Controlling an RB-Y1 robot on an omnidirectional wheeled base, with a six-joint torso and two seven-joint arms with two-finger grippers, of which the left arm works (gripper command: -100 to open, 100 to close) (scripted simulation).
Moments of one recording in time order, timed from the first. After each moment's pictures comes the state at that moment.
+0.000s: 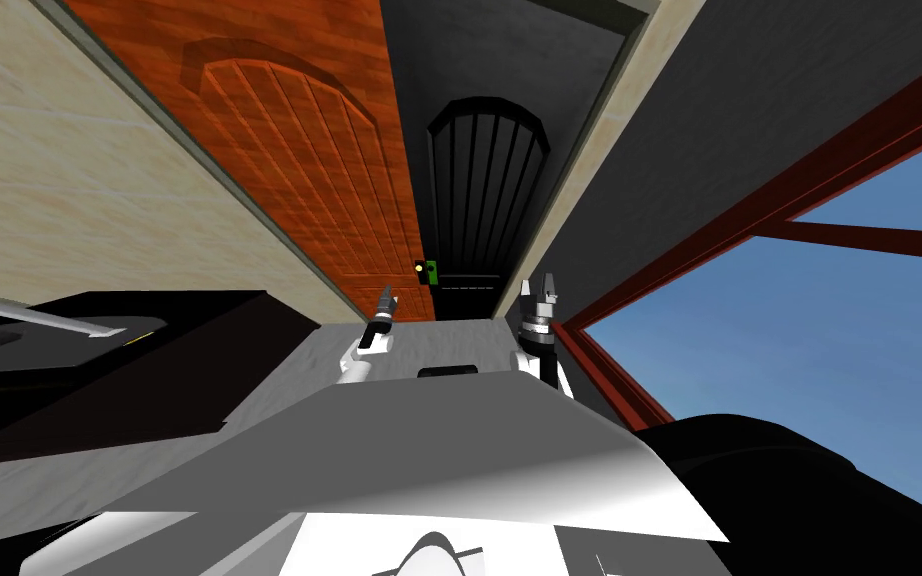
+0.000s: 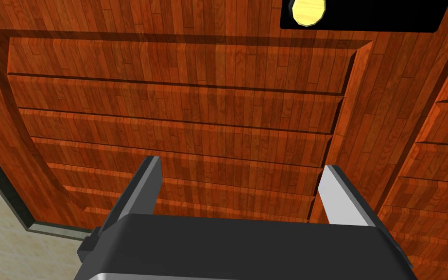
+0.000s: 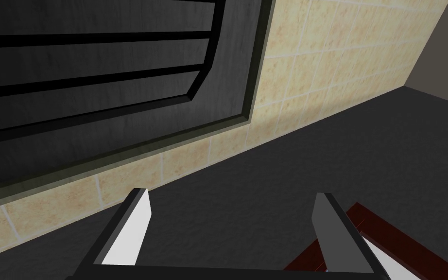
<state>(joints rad) 0.00 0.18 0.06 -1.33 0.09 -0.38 0.05</state>
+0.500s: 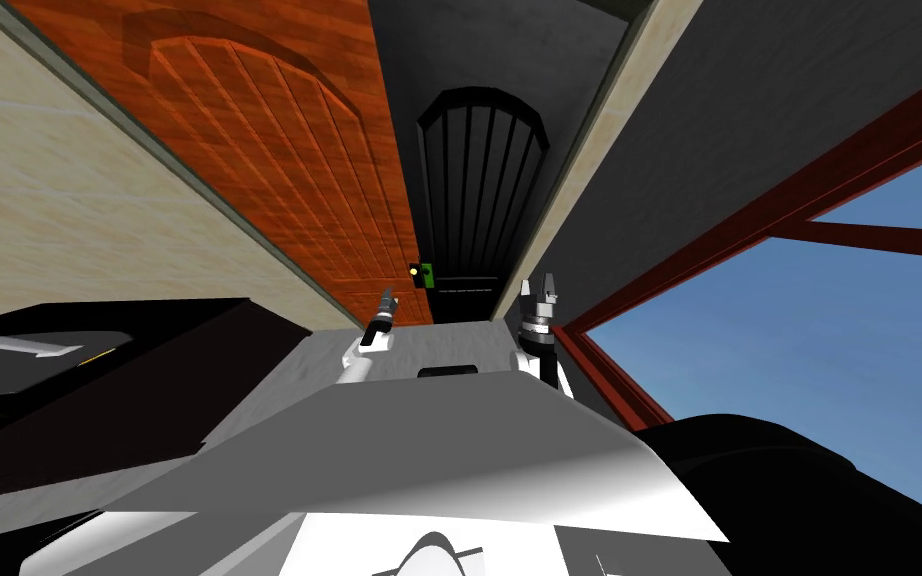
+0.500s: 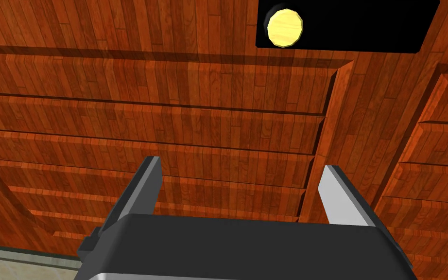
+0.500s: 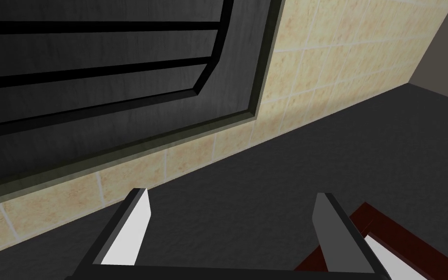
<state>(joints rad) -0.05 0.19 0.07 -1.24 0.10 -0.36 0.06</state>
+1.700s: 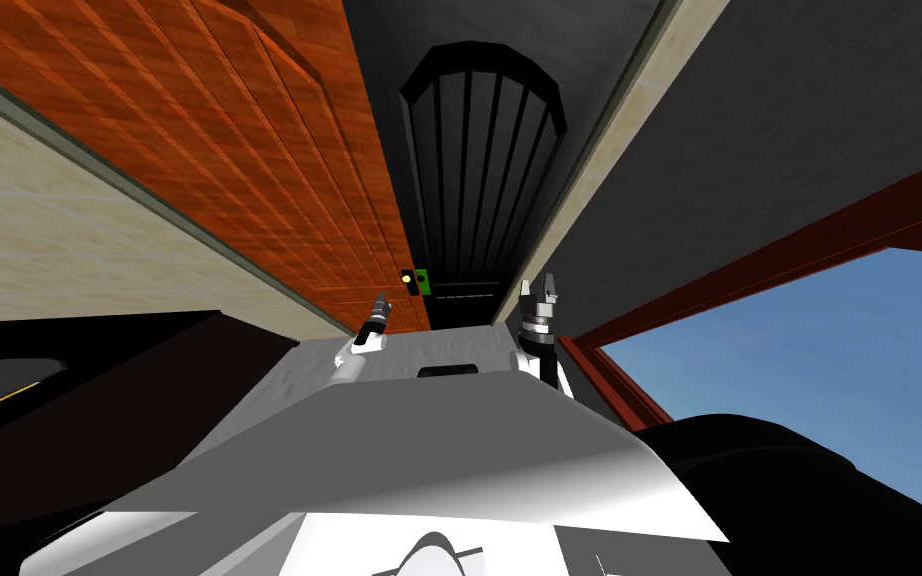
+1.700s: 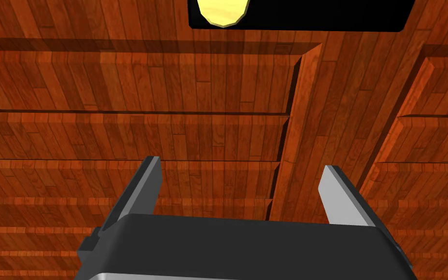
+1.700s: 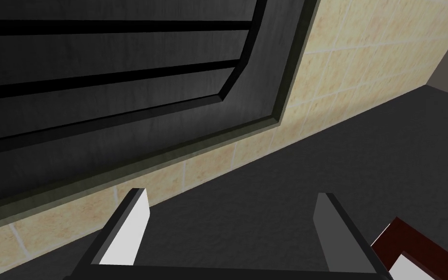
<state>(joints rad) -0.12 0.26 0.11 -1.05 0.12 -0.35 0.10</state>
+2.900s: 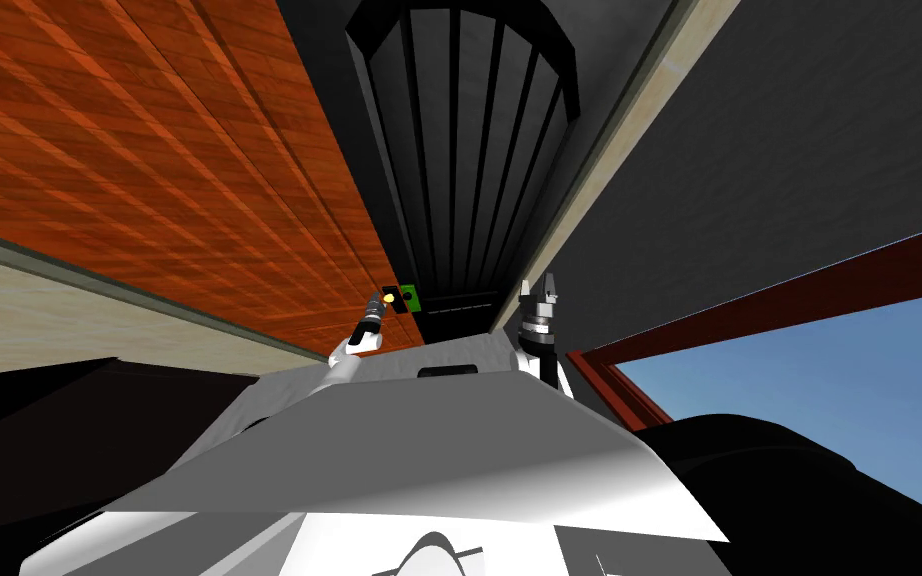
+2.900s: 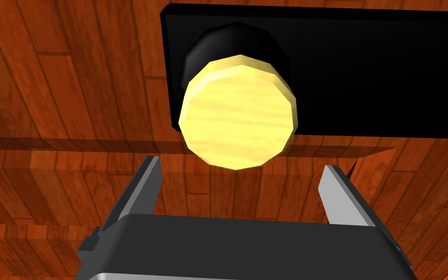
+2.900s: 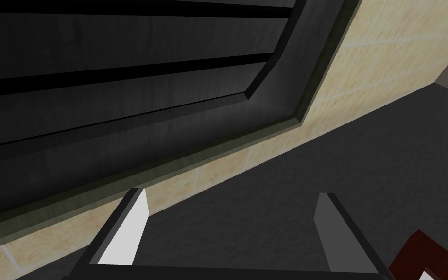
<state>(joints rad) -0.13 0.29 0.14 -1.02 0.14 -0.36 0.12</state>
